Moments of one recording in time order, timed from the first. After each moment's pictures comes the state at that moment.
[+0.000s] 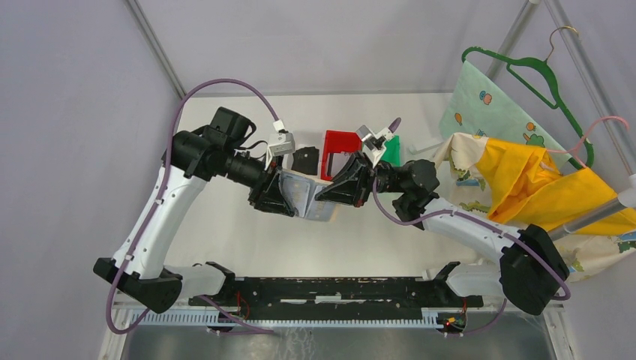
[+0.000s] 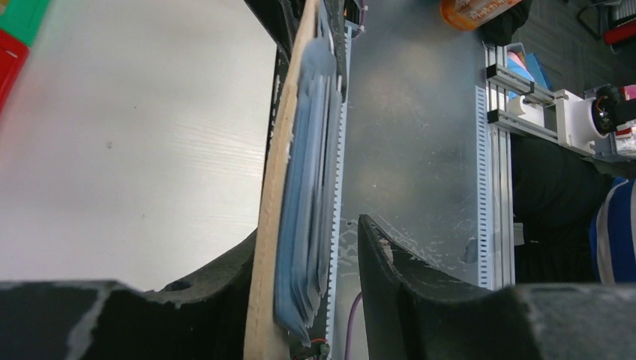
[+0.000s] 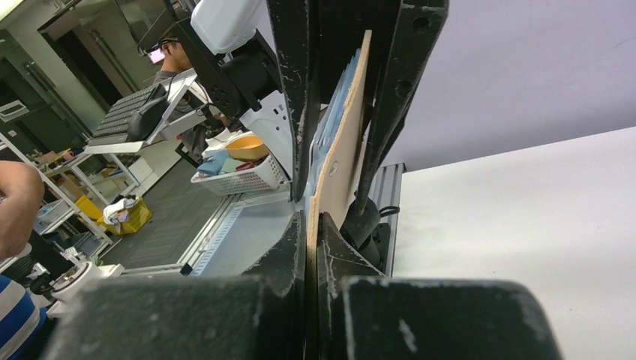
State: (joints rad) left arm -0.46 1.27 1.60 -1.41 1.03 0.50; right arm 0.73 1.26 0.74 1.05 -0.91 0.85
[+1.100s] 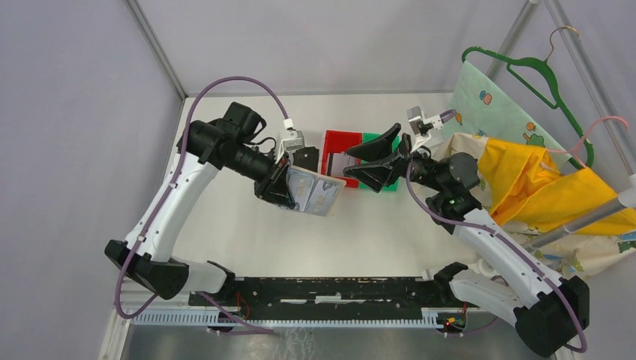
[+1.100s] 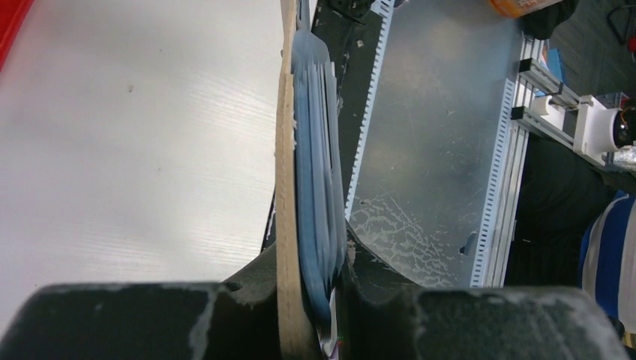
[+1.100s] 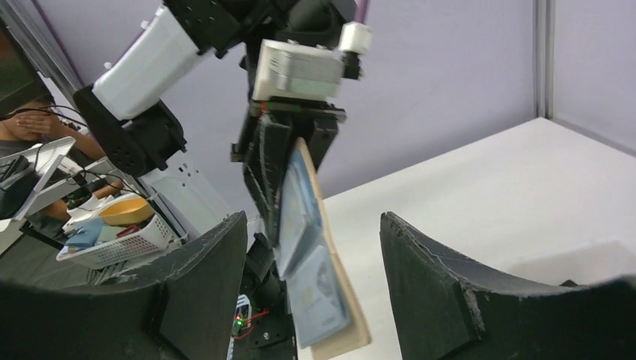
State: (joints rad) left arm -0.47 1.36 1.63 -1.46 0.91 0.47; right arm 0.52 1.01 0.78 0.66 -0.75 0.66
